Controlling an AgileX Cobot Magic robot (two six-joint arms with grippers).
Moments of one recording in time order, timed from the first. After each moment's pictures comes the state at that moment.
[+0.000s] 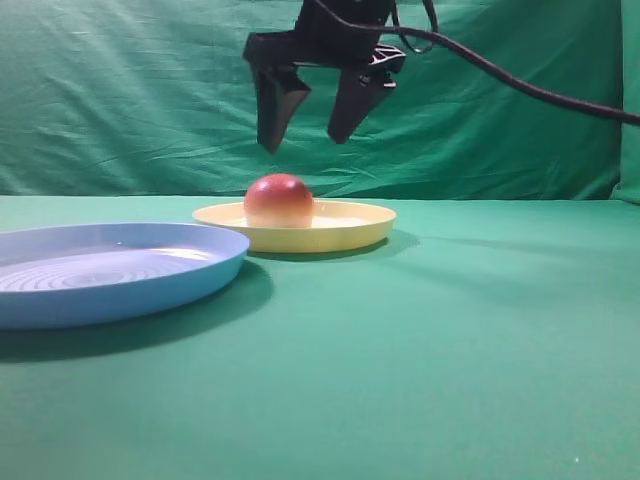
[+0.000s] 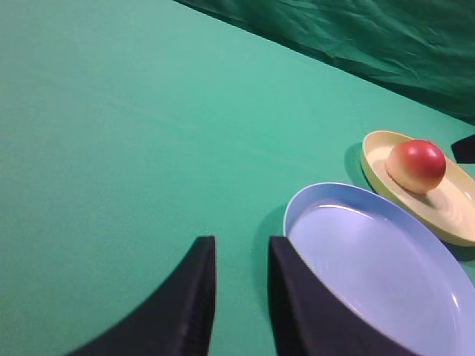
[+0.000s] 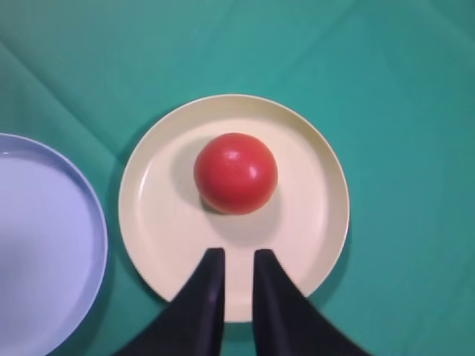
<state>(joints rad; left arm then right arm) 0.02 -0.01 0.02 -0.10 0.35 -0.12 0.59 2.01 -1.94 -0.01 1.05 -0.13</state>
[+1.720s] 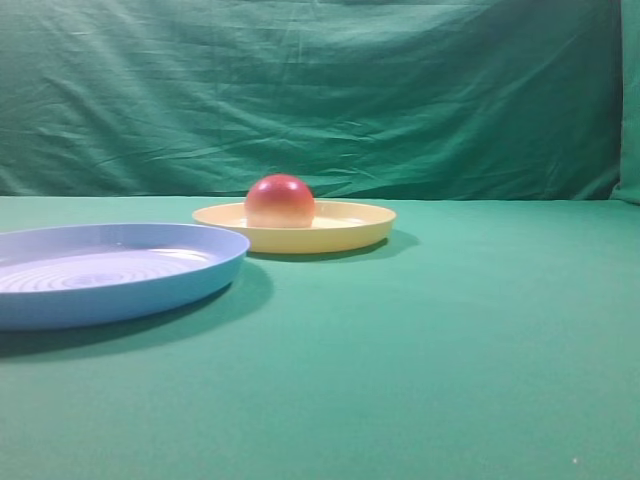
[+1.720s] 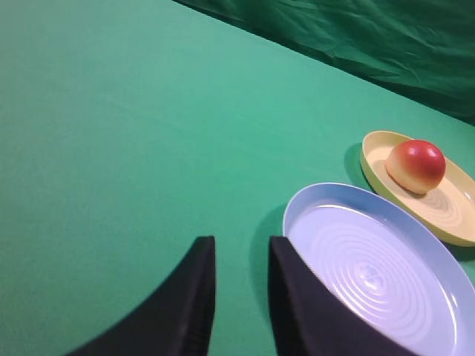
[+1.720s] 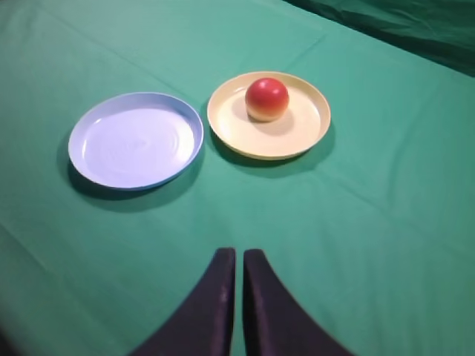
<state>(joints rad) 0.02 -0.01 0.02 -0.10 0.35 -0.12 0.61 0.54 -0.83 0.00 0.91 -0.01</state>
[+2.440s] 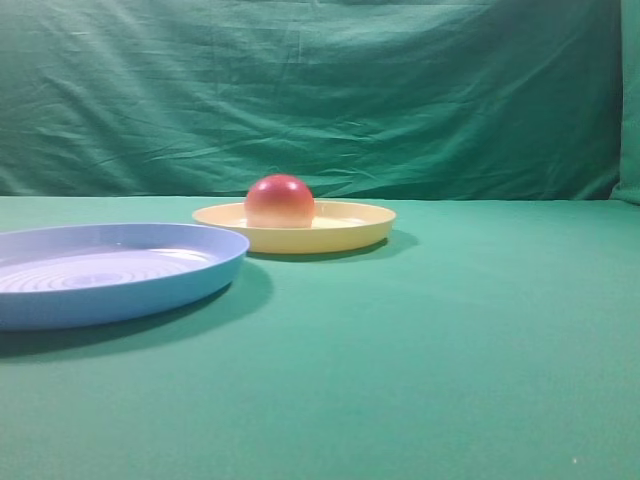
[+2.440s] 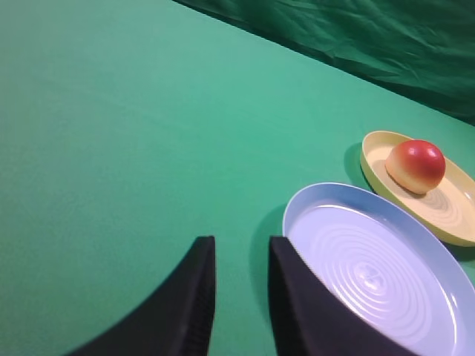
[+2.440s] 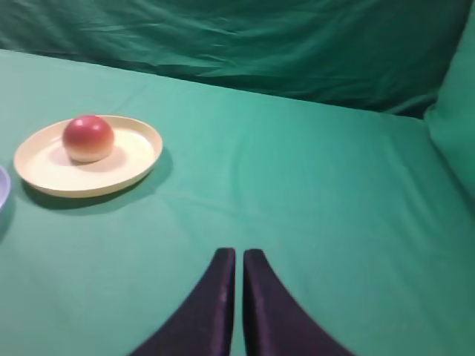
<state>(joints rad) 0.02 -0.01 0.02 -0.10 0.35 -0.12 0.29 0.14 -0.28 -0.04 0.53 0.01</state>
